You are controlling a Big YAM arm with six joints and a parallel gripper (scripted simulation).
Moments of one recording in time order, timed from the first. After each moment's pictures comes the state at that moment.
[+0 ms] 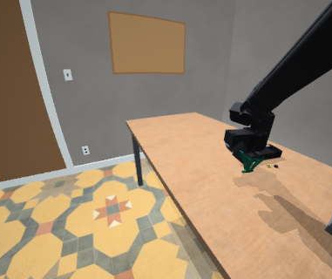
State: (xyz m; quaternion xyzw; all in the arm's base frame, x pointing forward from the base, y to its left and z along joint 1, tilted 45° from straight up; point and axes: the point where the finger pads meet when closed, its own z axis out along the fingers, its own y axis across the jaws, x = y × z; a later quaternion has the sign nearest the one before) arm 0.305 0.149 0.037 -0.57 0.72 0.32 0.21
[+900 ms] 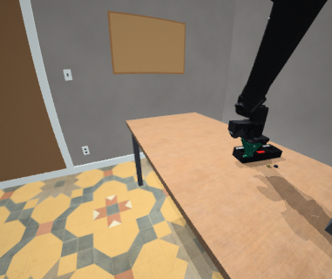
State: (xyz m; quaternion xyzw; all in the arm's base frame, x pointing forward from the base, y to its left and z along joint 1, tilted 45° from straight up) arm 0.375 0.088 -0.032 -0.57 0.73 0.32 0.21
